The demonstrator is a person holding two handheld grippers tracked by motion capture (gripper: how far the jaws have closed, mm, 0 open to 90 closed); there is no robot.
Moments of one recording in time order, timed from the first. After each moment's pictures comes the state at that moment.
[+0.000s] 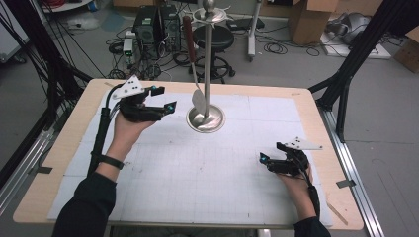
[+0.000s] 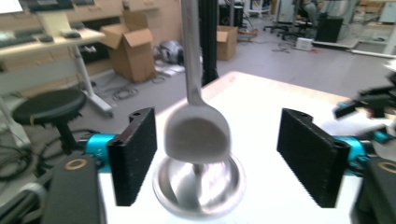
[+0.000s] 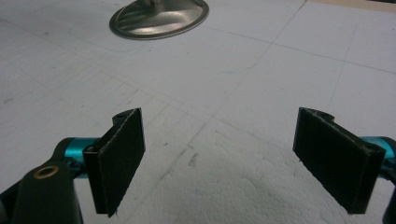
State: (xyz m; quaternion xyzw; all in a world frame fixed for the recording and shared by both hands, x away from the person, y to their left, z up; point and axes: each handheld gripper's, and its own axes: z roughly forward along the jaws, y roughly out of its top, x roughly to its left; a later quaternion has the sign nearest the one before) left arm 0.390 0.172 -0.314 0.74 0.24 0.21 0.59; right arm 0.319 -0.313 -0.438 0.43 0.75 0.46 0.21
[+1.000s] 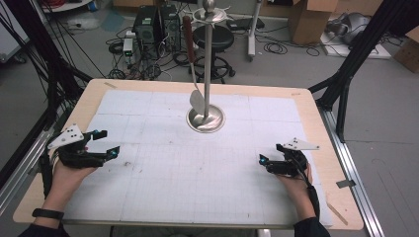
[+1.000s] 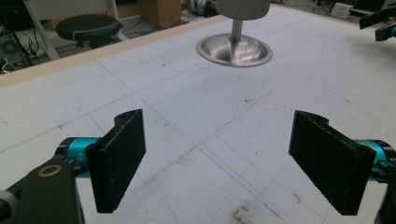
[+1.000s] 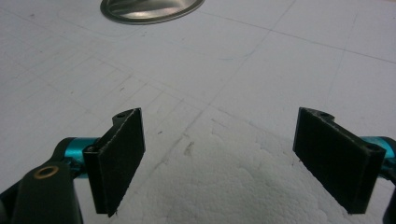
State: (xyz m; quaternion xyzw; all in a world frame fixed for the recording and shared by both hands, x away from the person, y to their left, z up) left arm 0.310 0.313 -0.402 0.76 0.32 0.21 0.53; right arm 0.320 -0.311 -0.441 0.43 0.76 0.44 0.21
